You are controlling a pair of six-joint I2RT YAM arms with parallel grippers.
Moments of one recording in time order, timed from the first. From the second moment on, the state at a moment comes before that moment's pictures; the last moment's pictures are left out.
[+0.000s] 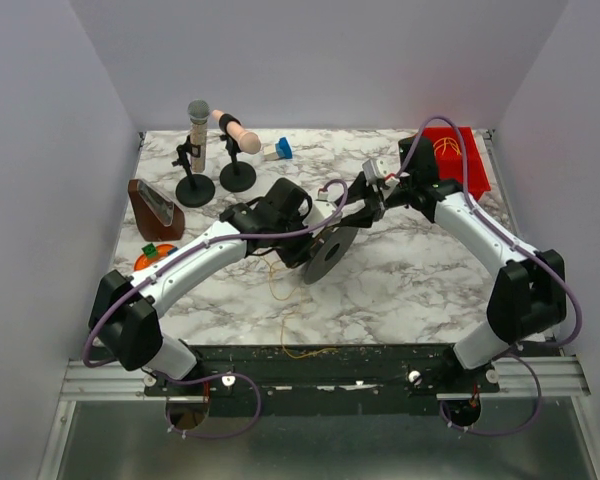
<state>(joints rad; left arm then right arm) -0.73 1.47 1.24 -0.72 0.30 0.20 0.34 1.57 1.26 -0.31 -1.42 -0.86</state>
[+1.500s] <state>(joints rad) -0.73 1.51 1.24 -0.64 0.30 0.22 0.34 1.71 1.37 -0.61 -1.26 -0.91</state>
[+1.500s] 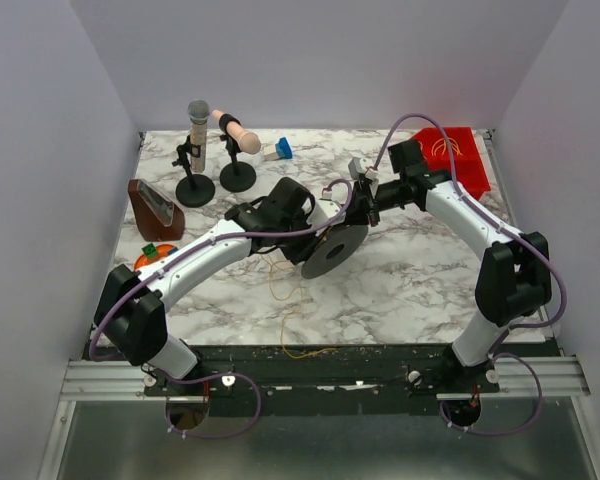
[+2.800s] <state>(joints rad) -0.55 1.40 1.30 -0.68 0.36 0.33 0.42 1.63 1.16 0.08 -1.24 -0.38</state>
